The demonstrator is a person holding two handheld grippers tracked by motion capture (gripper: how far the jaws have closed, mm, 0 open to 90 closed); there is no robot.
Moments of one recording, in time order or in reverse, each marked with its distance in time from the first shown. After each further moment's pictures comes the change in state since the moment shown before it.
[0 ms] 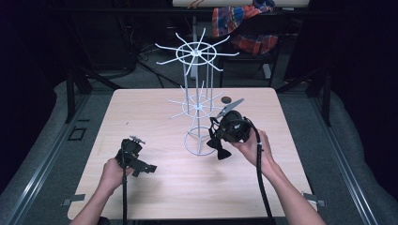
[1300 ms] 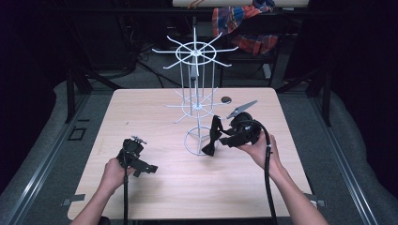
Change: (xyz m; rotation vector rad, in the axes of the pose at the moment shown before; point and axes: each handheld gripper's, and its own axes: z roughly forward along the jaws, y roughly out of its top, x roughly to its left) left arm -0.001 0.002 0.002 0.010 0.001 0.009; right arm -0.018 -0.024 -0.007 -0.020 0.050 0.086
